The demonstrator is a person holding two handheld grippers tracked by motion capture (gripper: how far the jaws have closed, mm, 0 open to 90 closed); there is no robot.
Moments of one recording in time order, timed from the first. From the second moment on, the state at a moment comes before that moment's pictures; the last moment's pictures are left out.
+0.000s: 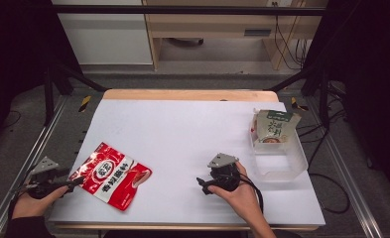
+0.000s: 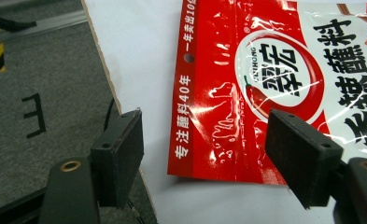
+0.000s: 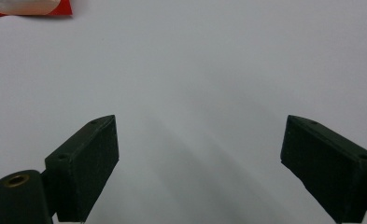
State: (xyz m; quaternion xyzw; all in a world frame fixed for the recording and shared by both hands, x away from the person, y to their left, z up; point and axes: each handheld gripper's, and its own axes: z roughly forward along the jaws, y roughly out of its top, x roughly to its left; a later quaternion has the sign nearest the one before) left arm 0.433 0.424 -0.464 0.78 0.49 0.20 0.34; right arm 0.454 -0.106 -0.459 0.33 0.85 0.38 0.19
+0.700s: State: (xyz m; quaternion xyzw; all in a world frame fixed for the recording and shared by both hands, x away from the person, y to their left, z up) left arm 0.429 0.418 -0.454 0.77 0.48 0.15 0.39; right arm 0.453 -0.105 -0.461 0.32 0.85 0.37 0.19
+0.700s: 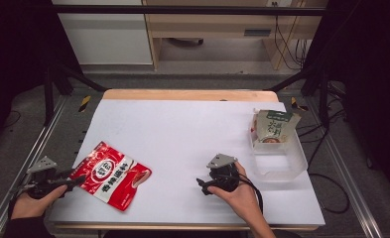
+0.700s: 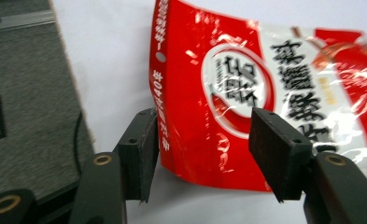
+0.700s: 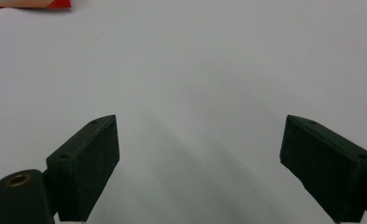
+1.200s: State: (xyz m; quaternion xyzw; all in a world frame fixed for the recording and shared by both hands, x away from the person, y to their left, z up) left arm 0.437 0.409 -0.456 0.78 0.50 0.14 0.36; right arm 0.453 -0.104 -0.461 0.32 0.85 0.37 0.19
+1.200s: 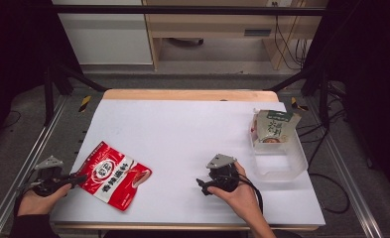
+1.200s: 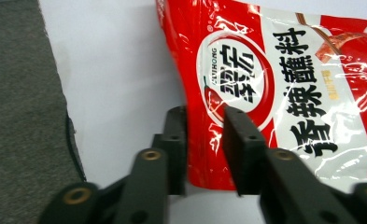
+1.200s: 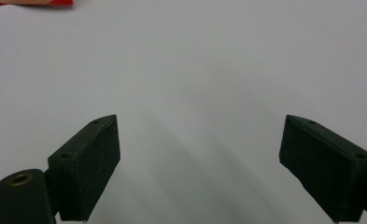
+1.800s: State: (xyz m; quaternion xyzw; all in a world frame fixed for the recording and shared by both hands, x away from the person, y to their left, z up) left arm 0.430 0.379 -0.409 0.79 0.44 0.20 0.37; right arm 0.452 -0.106 -0.460 0.32 0.85 0.37 0.20
